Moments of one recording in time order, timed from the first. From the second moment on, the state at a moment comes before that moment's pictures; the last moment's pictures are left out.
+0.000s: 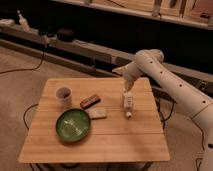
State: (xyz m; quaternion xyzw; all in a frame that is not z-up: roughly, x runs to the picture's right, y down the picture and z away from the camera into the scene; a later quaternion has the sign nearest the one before) arm 0.106 -0.039 0.825 -0.11 -0.23 -0.20 0.95
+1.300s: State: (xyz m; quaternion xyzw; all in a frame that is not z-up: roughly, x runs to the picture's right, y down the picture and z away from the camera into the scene) arm -0.050 -0.011 0.920 -0.26 -0.29 -0.34 0.86
